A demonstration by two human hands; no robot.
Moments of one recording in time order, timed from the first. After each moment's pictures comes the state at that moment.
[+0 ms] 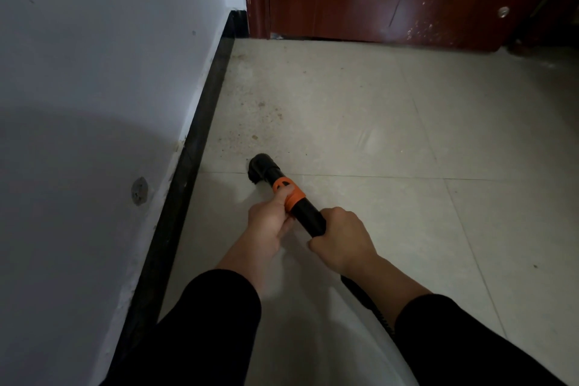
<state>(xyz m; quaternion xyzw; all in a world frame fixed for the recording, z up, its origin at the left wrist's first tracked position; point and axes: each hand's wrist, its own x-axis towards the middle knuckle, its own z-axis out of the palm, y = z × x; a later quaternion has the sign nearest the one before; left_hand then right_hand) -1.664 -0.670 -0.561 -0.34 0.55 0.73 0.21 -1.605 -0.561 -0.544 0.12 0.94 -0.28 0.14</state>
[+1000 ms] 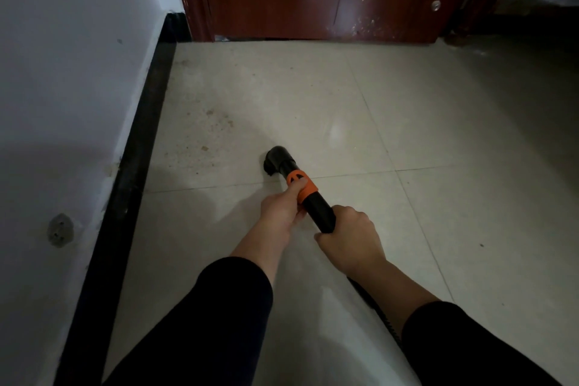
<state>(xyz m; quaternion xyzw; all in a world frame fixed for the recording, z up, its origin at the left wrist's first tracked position) -1.680 -0.576 -0.563 -0.28 0.57 0.71 0.30 -1.593 -0.491 -0.539 0.25 0.93 -0.26 0.09</state>
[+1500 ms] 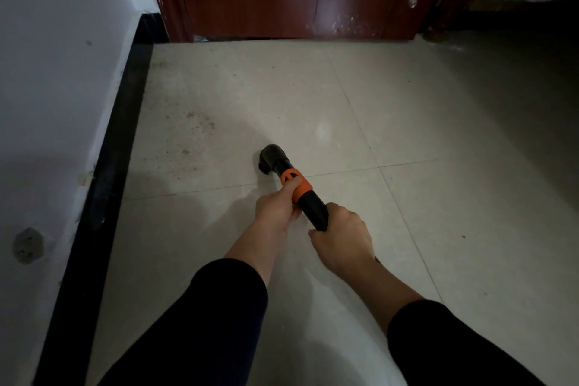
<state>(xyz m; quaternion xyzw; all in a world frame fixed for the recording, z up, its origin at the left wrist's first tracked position) -1.675 -0.557 -0.563 -0.27 0.57 0.71 0.32 -1.589 -0.484 -0.544 0.29 0.92 -0.25 0.07</state>
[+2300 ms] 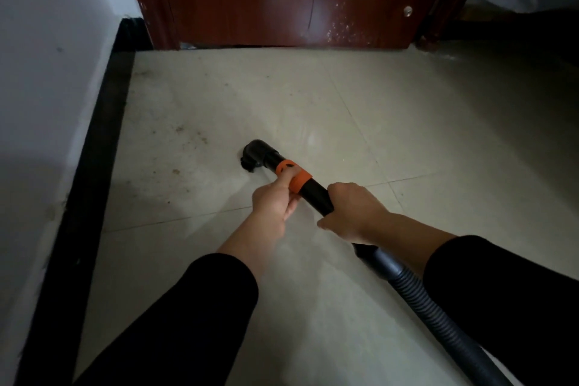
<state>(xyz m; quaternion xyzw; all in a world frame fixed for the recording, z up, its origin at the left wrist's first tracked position) -1.751 -0.551 -0.584 -0.26 0.54 0.73 0.33 -1.673 -0.454 -0.523 0.18 0.96 -0.13 0.18</state>
